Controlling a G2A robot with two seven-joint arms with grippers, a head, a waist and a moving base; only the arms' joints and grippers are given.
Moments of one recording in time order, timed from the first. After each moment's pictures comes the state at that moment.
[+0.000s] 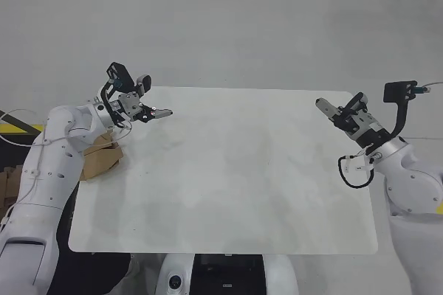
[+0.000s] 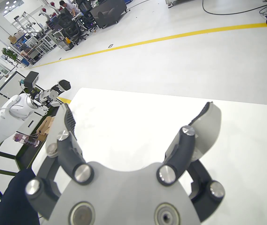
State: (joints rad) left arm 0.89 -0.92 -1.27 -1.19 1.05 -0.95 -0.01; right arm -1.35 -1.07 1.57 -1.98 -0.49 -0.14 0.54
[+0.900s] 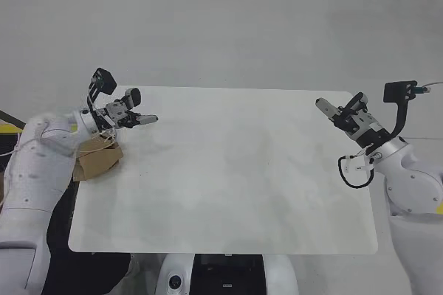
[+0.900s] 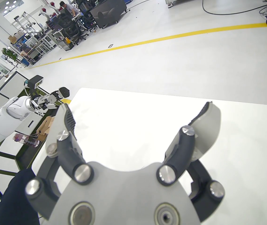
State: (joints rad) left arm 0.93 -0.87 -1.34 -1.12 0.47 -1.01 -0.52; right arm -1.35 -1.07 1.57 -1.98 -0.49 -0.14 0.54
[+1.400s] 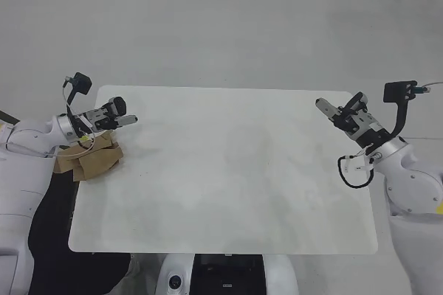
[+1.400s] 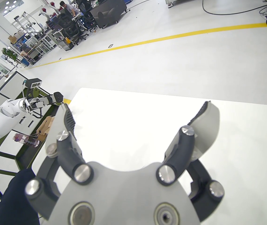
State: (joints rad) left arm 0.96 -0.80 -1.37 -1.09 0.02 -0.94 -0.88; right arm -1.35 -1.07 1.57 -1.98 -0.49 -0.14 0.54
